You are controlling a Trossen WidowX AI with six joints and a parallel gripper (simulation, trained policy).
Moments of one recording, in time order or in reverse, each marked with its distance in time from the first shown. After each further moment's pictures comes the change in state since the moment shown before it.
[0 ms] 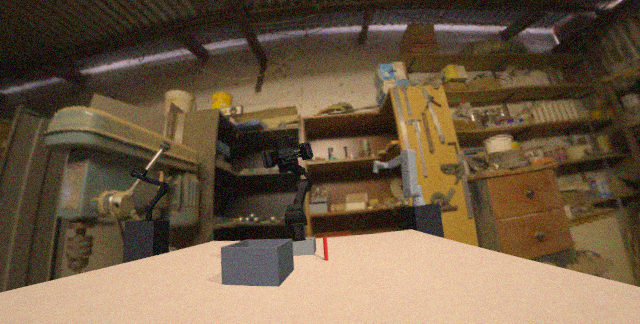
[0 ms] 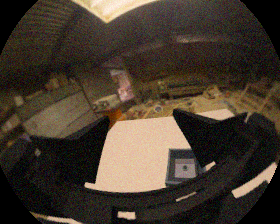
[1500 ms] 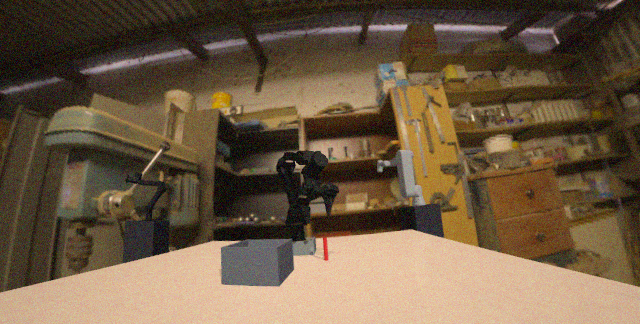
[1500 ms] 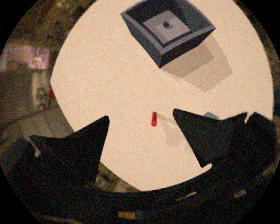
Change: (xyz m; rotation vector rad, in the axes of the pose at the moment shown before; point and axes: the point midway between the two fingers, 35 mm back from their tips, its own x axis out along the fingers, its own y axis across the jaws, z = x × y) arm -0.032 0.047 -0.221 0.672 1.069 -0.700
